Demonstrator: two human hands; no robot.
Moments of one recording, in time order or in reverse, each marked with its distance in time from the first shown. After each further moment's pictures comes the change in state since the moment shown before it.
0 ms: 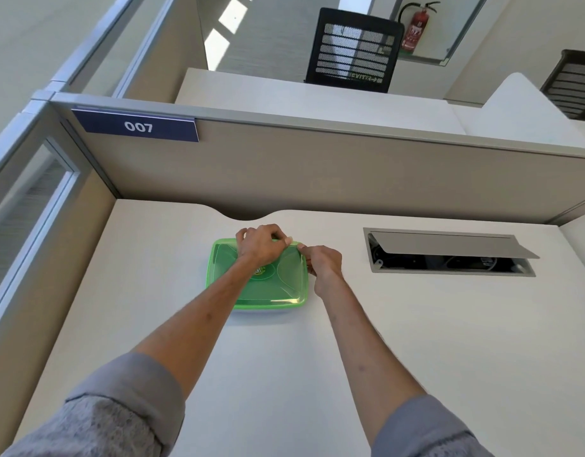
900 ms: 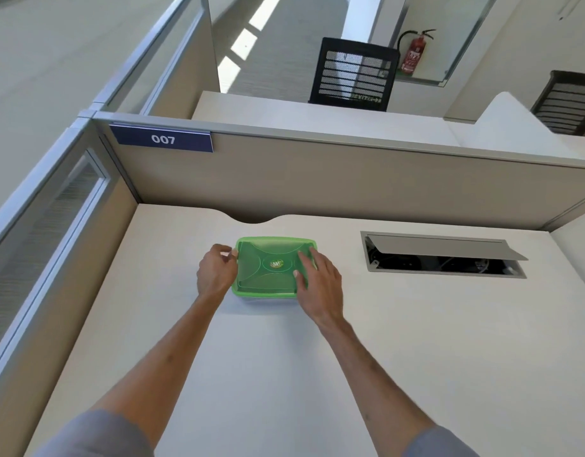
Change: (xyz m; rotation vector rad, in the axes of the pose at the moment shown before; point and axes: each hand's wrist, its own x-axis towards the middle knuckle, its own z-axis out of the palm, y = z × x) left_hand -0.100 -0.065 -0.034 -0.343 0.288 -0.350; right_hand -0.073 0.055 -0.039 -1.117 0.067 -0.934
